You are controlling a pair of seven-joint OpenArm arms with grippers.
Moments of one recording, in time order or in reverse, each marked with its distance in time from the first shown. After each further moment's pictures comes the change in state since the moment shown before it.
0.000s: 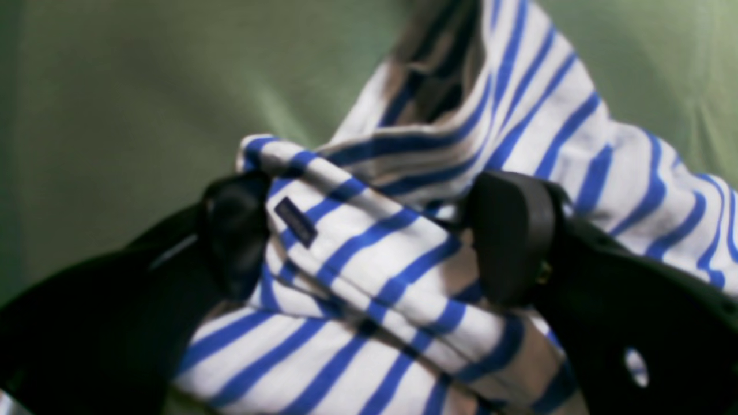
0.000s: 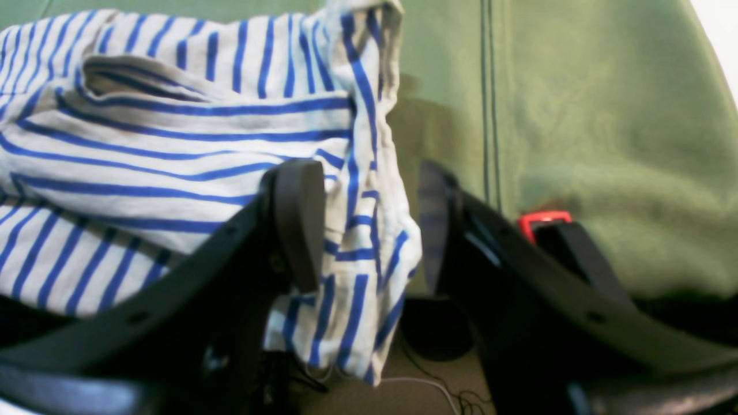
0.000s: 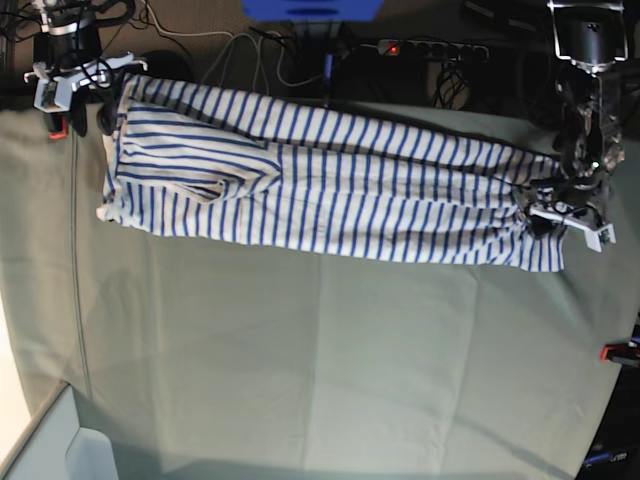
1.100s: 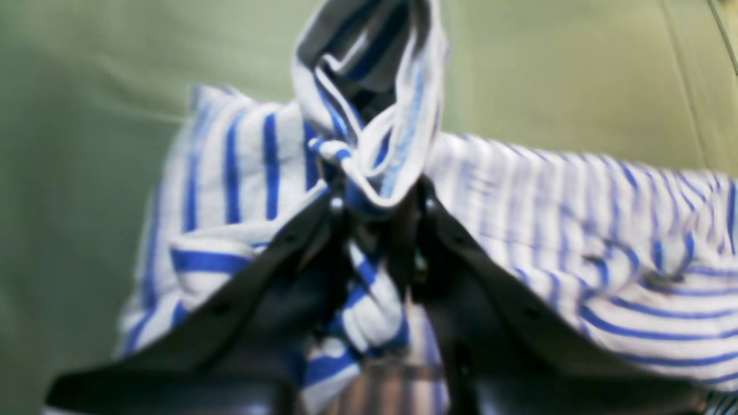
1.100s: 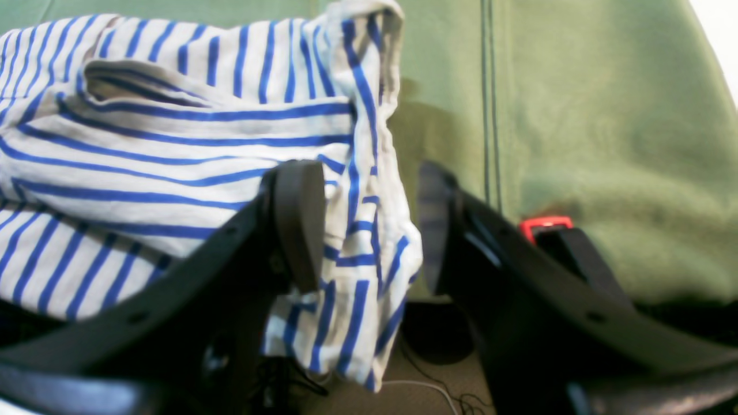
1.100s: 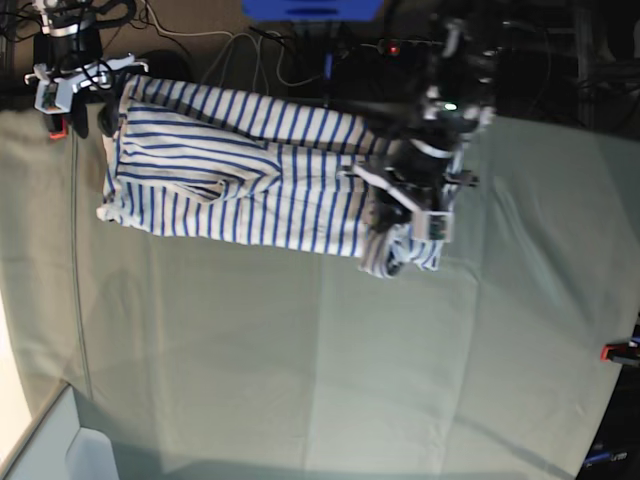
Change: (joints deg) left arm 12.5 19.6 20.0 30.2 22.1 -0.2 2.1; right arm 0.3 0.0 -0.2 0.0 0.0 0.0 -0.1
